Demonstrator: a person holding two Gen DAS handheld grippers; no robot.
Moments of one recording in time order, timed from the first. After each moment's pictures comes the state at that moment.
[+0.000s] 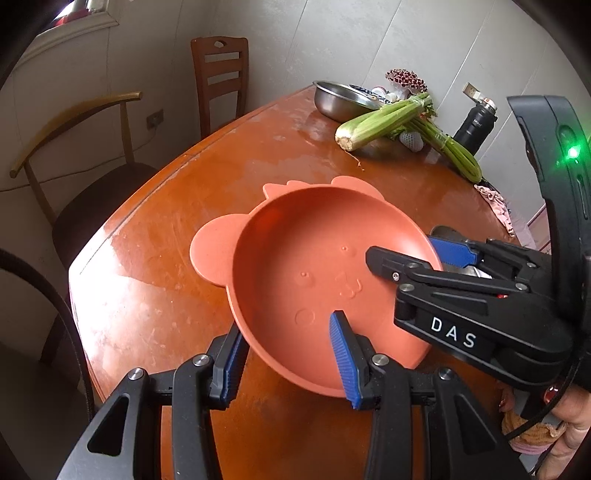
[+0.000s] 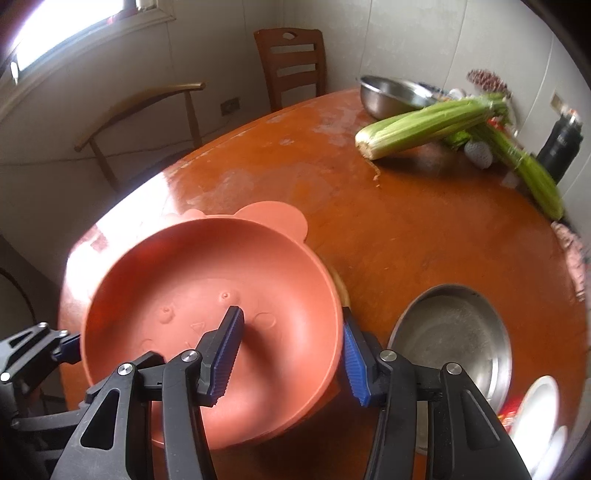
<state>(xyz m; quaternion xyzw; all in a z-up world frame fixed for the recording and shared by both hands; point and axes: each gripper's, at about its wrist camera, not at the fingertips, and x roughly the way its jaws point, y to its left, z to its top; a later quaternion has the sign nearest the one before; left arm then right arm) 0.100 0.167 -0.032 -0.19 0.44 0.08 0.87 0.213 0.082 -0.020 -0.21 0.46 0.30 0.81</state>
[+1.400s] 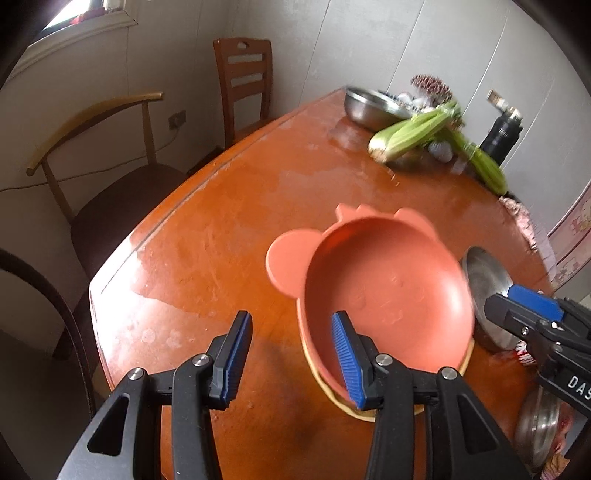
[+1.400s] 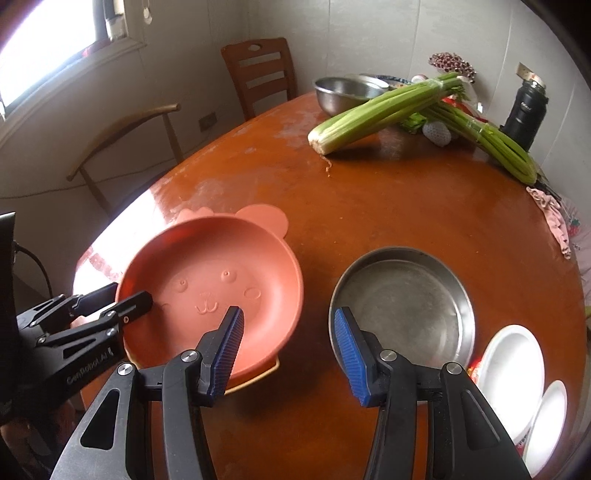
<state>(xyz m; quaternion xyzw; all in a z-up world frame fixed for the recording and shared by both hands) 0.111 0.189 -0.030 -0.19 0.44 0.13 0.87 0.197 0.018 0.012 -0.14 0.47 0.27 0.83</state>
